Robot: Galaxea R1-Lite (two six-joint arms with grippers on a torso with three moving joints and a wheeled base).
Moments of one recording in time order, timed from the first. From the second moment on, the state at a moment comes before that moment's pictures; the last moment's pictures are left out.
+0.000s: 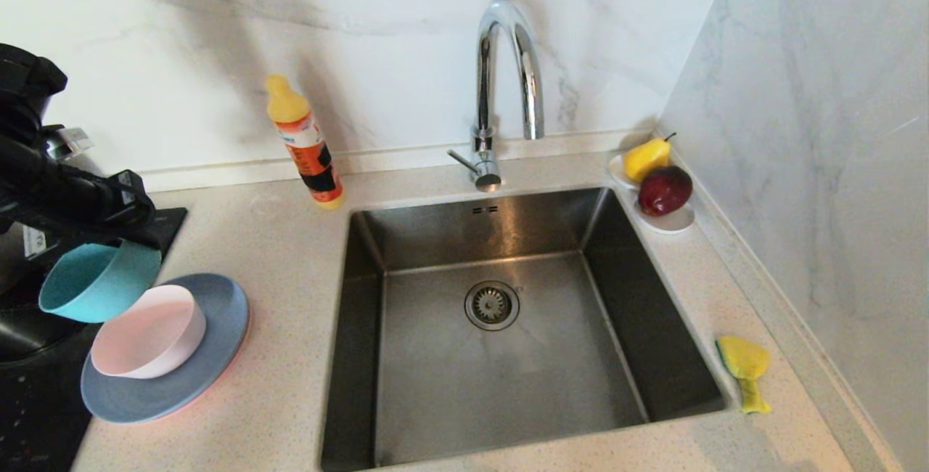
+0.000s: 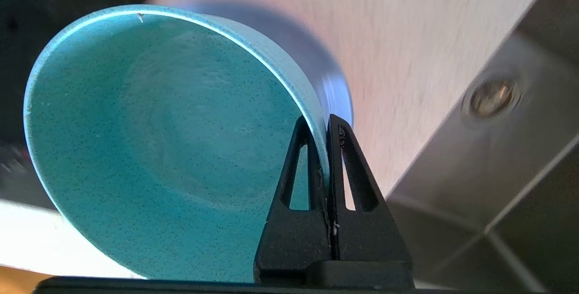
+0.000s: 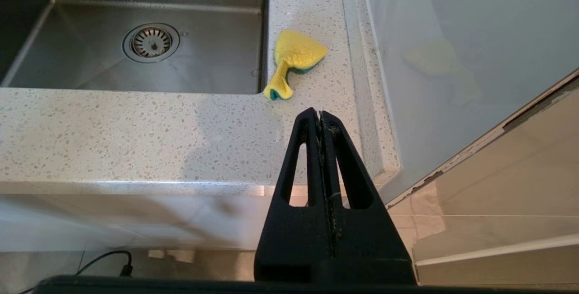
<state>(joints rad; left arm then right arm) 0.26 1.80 -1.77 0.91 -0.13 -0.34 0.01 0.00 0.00 0.01 0.03 -0.06</state>
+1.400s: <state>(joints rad) 0.23 1.78 -1.43 0.59 -0.06 -0.34 0.01 0.00 0.00 0.01 0.03 -0.06</state>
